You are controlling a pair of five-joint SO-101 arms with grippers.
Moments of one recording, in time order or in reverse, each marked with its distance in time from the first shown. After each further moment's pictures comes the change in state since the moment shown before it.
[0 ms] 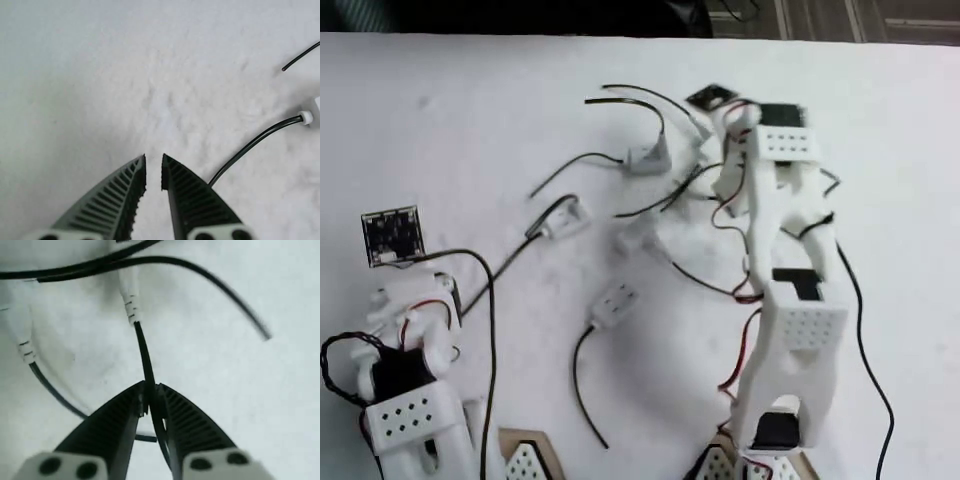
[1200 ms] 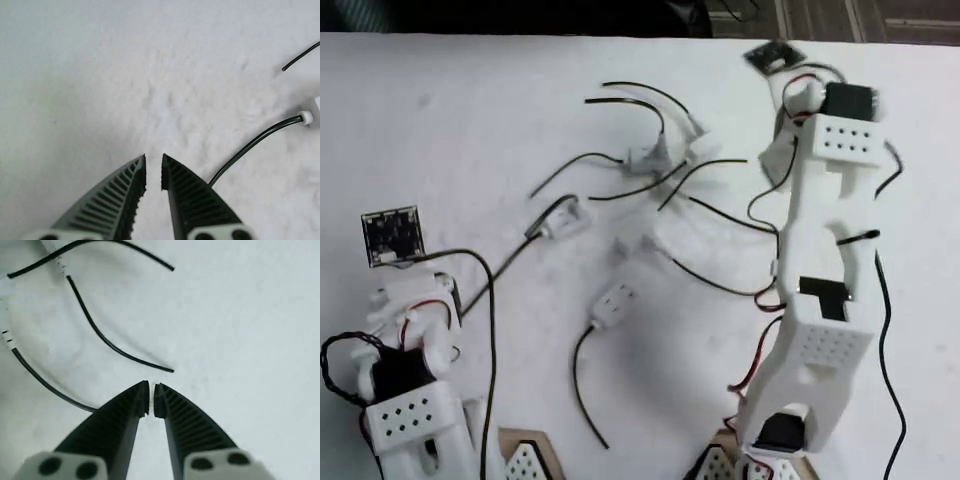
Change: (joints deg) left arm 0.0 0.0 0.0 0.0 0.0; right arm 5.5 -4.4 -6.8 4.1 -1.1
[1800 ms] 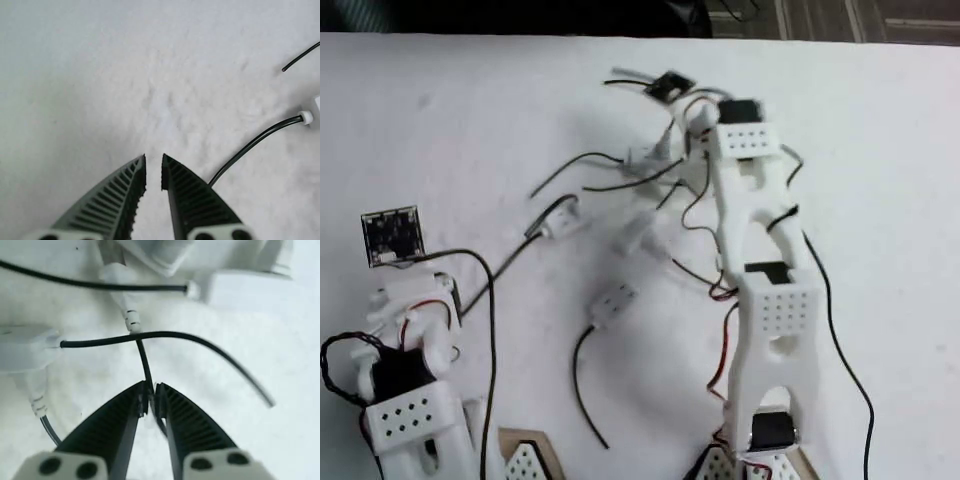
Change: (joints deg) left arm 0.0 0.0 0.0 0.0 0.0; right arm -12.7 12.1 -3.9 -9.1 0.0
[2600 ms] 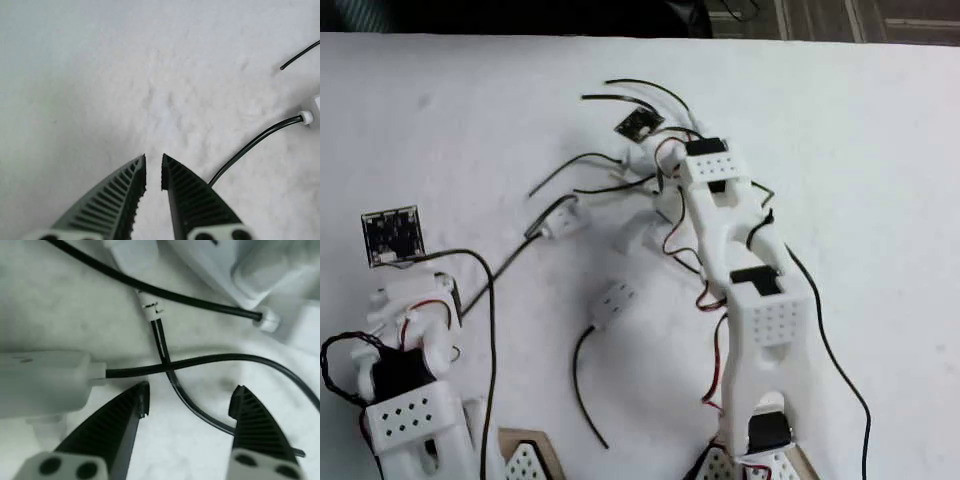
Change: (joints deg) left arm 0.0 0.0 0.0 0.0 0.0; right arm -6.2 -0.2 23.2 -23.7 -0.1
